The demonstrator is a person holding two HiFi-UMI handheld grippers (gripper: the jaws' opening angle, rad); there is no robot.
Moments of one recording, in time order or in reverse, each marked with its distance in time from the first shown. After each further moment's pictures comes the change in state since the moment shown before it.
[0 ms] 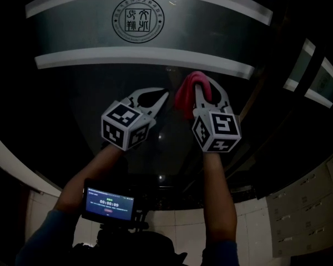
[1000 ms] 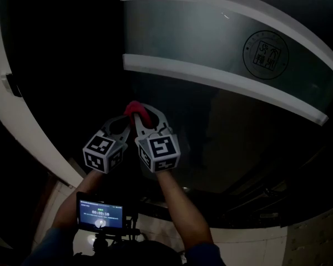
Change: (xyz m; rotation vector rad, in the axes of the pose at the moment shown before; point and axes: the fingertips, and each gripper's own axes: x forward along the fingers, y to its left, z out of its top) left arm -0.319 0.257 -0.095 0.008 0.169 0.476; right arm 0.140 0.468 -0.068 0.281 -0.029 0.533
